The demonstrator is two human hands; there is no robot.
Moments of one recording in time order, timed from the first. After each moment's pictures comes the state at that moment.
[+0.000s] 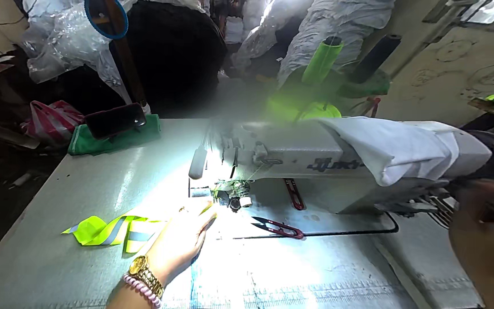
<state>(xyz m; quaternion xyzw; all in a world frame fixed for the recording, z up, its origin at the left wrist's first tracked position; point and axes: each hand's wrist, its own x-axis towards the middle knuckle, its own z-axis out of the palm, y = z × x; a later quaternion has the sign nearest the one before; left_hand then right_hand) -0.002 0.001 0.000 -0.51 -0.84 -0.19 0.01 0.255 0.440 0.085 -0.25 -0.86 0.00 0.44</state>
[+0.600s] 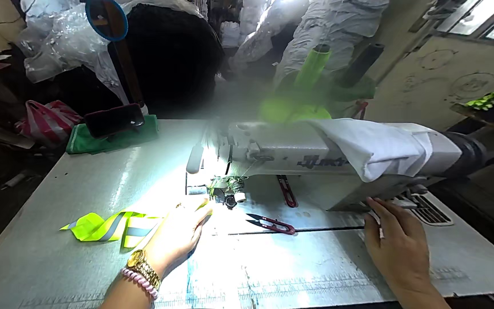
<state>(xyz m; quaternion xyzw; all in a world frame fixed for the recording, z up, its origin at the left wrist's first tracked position) -0.003 0.001 0.002 -0.51 -0.84 -0.20 -0.01 0.252 0.400 0.009 -0.18 -0.90 -0.05 0.39</state>
